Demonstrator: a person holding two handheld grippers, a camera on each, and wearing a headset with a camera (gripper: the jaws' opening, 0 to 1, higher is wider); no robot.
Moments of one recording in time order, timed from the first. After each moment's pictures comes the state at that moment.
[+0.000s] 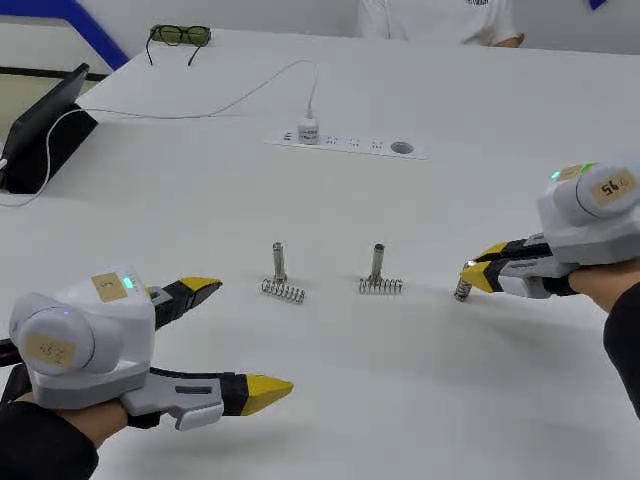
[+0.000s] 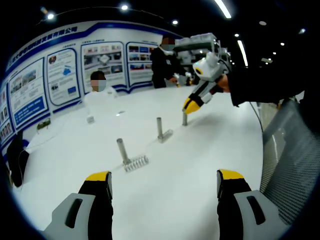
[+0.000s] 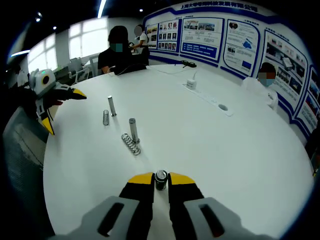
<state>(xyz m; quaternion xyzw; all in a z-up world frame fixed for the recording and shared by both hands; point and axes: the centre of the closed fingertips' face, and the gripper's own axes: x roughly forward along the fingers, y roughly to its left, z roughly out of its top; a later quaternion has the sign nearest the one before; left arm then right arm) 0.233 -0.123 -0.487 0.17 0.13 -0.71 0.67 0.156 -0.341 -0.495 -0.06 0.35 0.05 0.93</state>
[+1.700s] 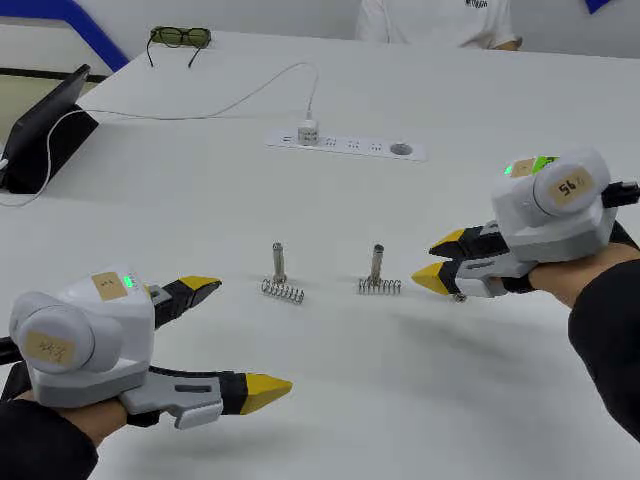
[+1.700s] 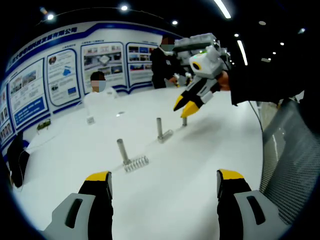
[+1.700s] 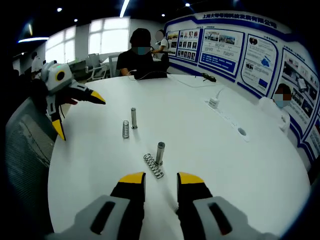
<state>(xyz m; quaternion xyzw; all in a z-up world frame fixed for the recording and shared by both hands) 0.232 -0.122 -0.485 0.17 0.13 -0.71 0.67 0.190 -0.291 -0.482 -0.10 0.32 0.12 0.93</state>
